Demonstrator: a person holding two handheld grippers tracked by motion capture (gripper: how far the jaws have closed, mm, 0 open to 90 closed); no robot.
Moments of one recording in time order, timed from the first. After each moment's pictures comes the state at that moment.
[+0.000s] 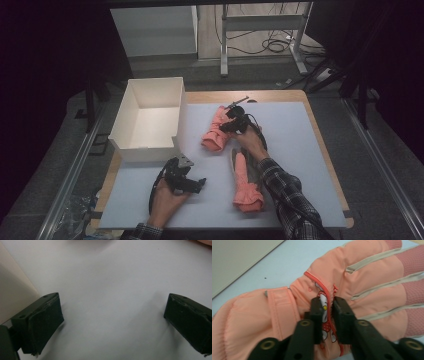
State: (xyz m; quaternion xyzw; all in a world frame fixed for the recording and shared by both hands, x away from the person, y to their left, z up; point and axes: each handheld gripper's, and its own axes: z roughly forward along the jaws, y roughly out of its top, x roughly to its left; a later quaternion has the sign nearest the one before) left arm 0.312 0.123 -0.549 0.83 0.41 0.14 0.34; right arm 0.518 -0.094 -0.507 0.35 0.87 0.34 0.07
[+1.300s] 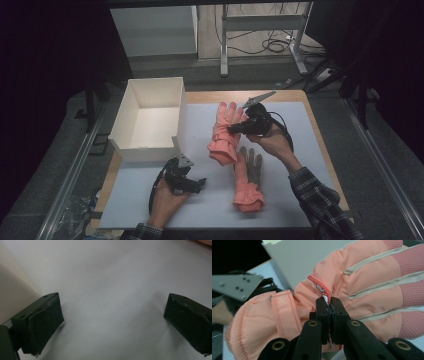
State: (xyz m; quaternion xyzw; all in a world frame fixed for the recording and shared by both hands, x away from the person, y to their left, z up) left arm 0.312 0.123 -0.550 0.83 0.41 0.15 0.34; right arm 0.435 -0.144 -0.406 0.24 0.88 0.42 0.02
